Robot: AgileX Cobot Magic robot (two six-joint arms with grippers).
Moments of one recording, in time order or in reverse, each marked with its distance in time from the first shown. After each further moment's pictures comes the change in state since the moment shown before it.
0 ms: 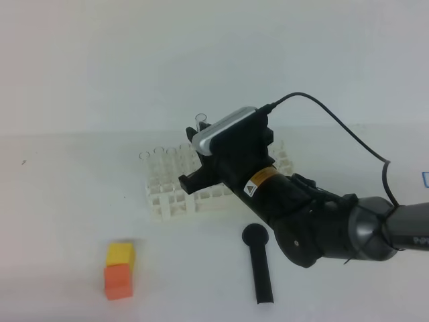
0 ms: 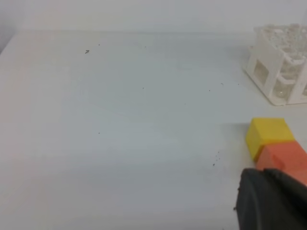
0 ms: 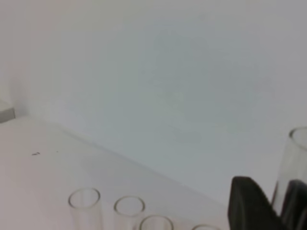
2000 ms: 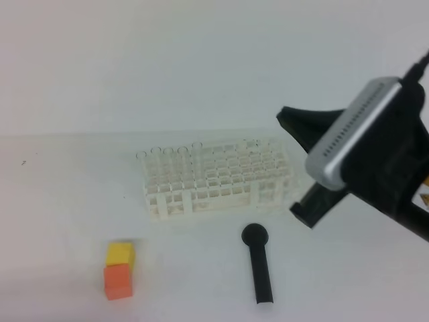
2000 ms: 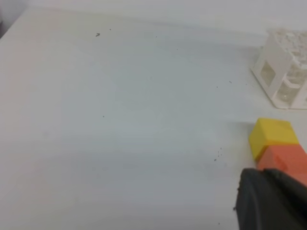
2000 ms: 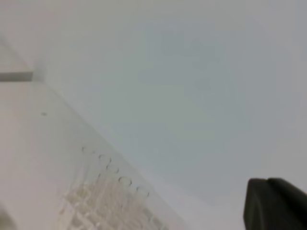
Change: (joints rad) left arm 0.050 0.001 0.000 -0.038 0.021 -0.052; right arm 0.000 -0.750 0.363 0.030 0.407 -0.413
